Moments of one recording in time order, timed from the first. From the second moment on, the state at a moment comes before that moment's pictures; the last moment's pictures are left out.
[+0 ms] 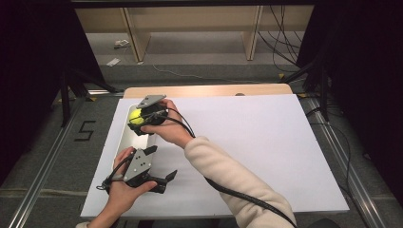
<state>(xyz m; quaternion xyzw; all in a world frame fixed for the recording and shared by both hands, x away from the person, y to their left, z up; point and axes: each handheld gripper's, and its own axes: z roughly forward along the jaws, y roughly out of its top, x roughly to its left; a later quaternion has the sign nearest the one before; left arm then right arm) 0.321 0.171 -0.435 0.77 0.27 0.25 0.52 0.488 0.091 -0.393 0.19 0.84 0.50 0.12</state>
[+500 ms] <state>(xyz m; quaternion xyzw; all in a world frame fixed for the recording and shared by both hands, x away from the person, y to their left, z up) 0.321 0.171 -0.435 0.77 0.27 0.25 0.52 0.491 0.094 -0.395 0.19 0.84 0.50 0.12</state>
